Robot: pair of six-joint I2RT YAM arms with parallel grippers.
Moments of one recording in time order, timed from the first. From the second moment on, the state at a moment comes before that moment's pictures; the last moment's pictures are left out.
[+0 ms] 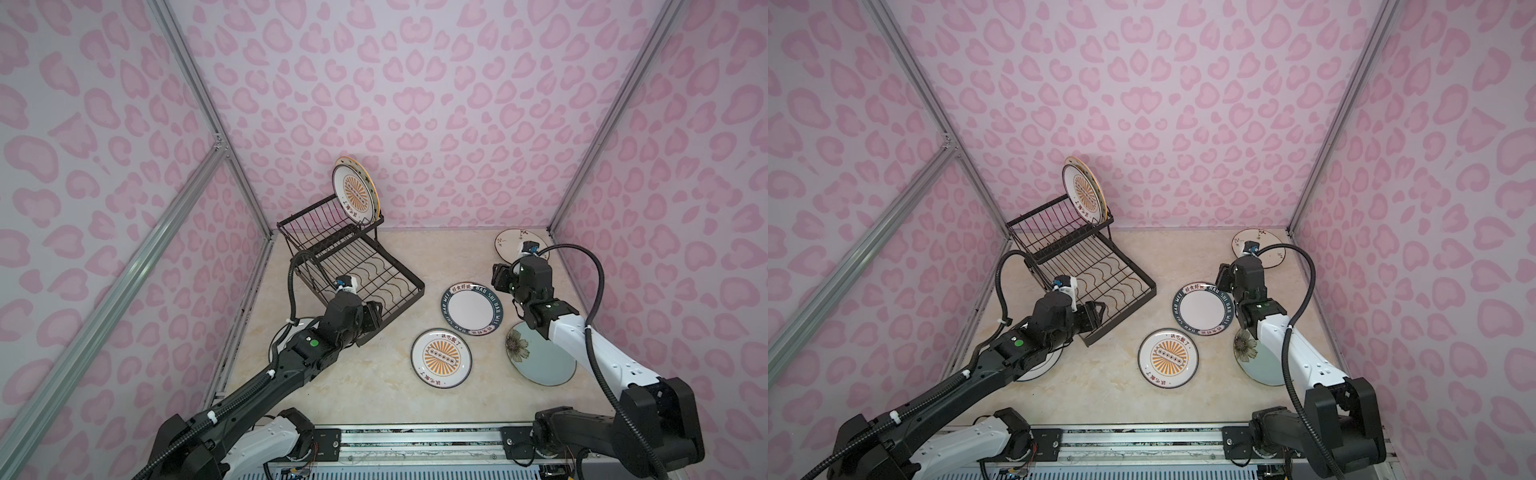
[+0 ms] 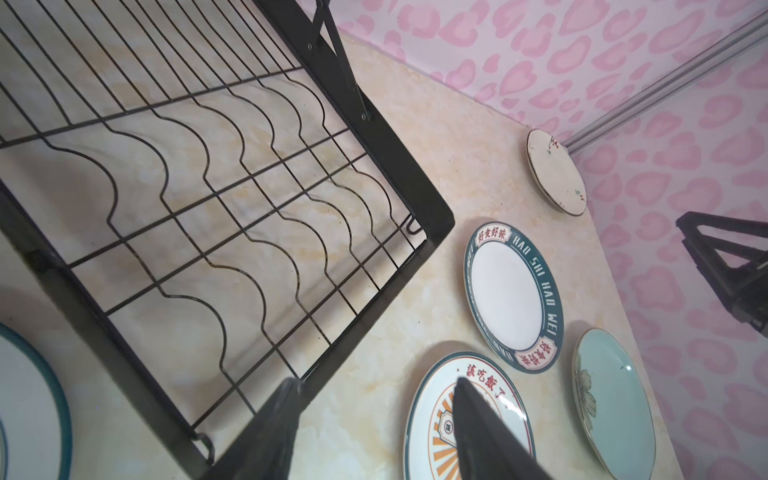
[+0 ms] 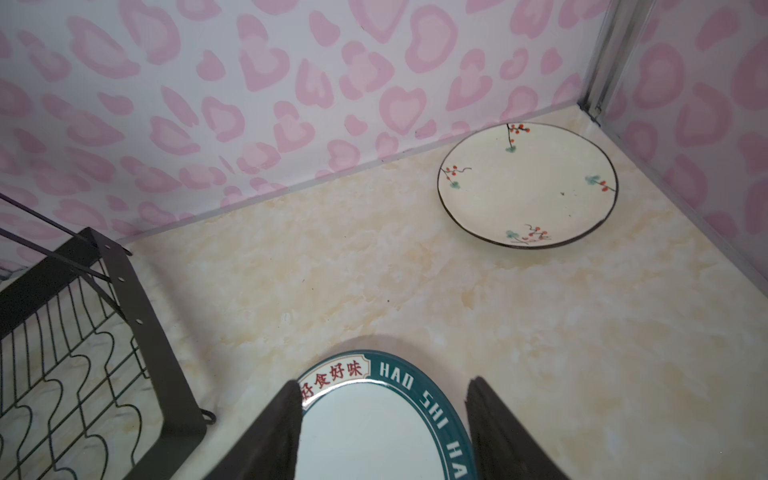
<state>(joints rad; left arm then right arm) -0.64 1.07 0.72 -0.26 -0.13 -0.72 0.17 1.28 0.82 -0.05 0.14 0.37</state>
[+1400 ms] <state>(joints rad) -0.69 1.44 0.92 -0.29 0.05 -0.71 -0.07 1.75 0.94 -0.25 -0.31 0.30</state>
